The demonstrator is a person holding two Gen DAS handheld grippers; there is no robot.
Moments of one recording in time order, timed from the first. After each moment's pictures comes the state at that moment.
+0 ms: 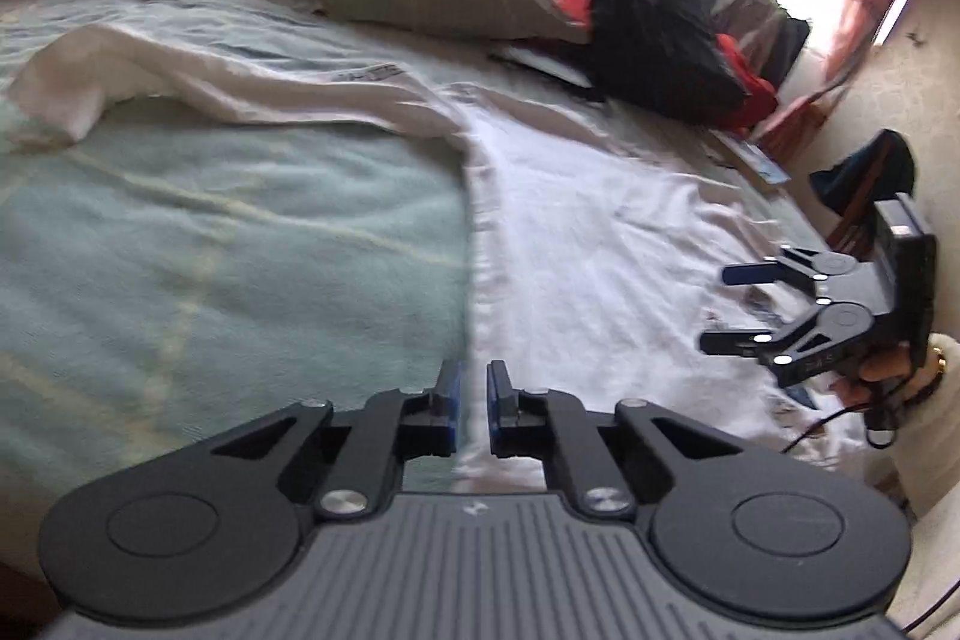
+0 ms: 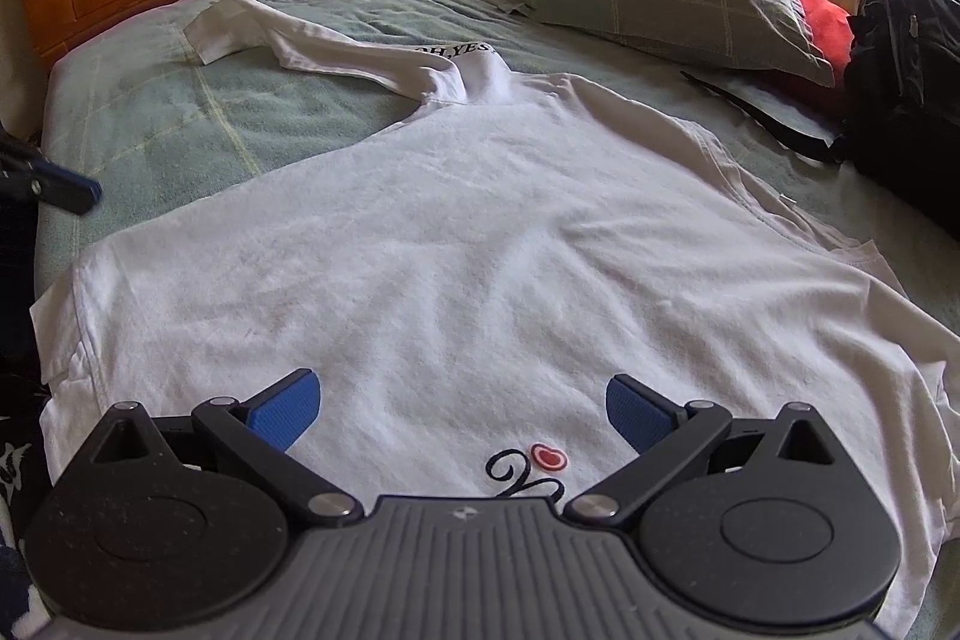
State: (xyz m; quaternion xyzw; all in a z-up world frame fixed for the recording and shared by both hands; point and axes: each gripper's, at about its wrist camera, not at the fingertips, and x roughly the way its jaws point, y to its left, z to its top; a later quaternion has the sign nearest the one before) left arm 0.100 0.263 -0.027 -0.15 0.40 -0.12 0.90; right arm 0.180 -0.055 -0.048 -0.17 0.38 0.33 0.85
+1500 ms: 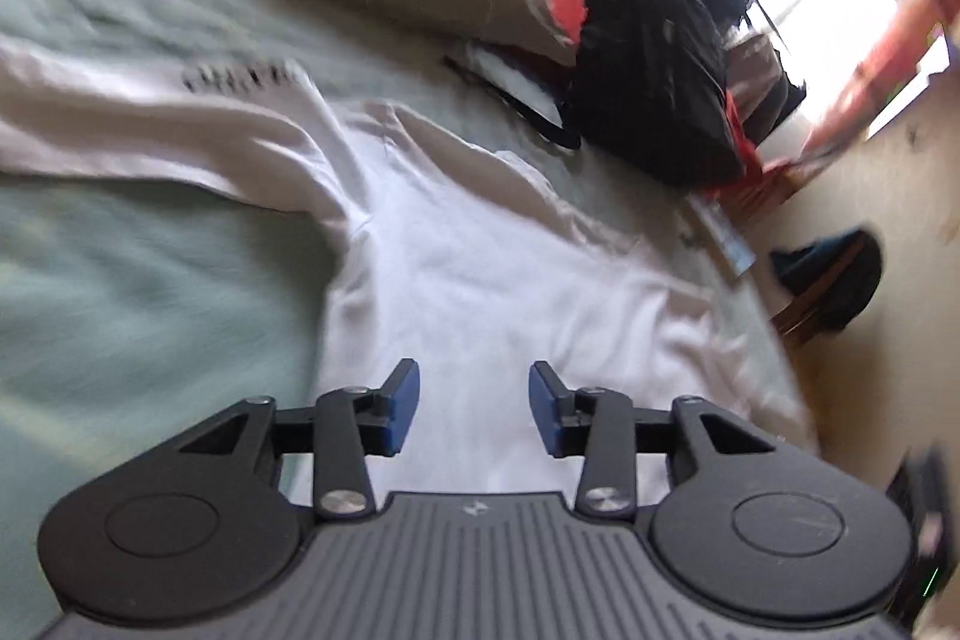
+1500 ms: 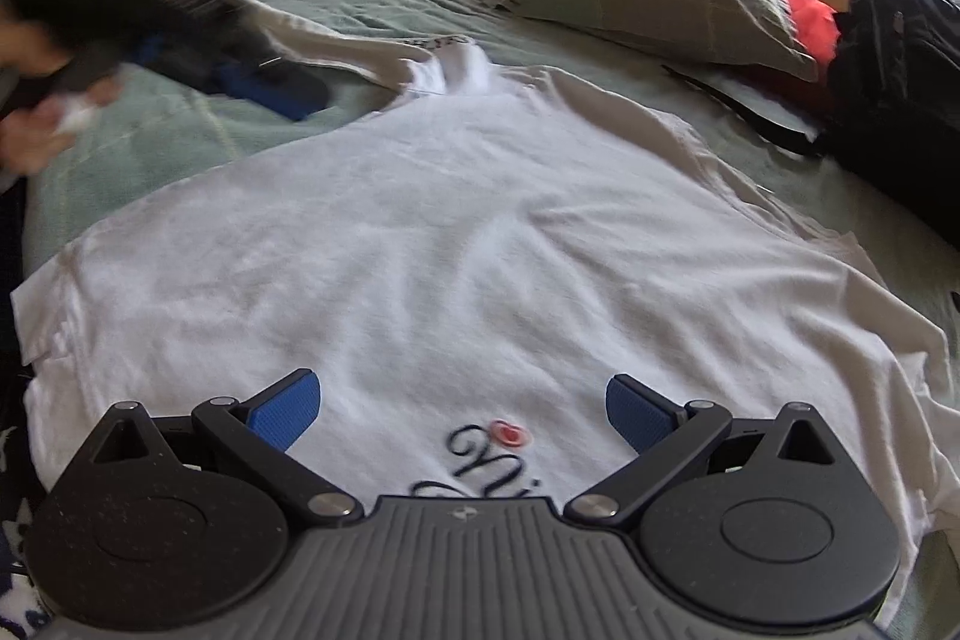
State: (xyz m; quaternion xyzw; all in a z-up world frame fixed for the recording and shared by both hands) left arm 0.279 0.216 -0.049 -0.29 0.42 -0.17 0.84; right arm 0.183 -0.074 -0.047 -0.17 0.38 0.32 0.85
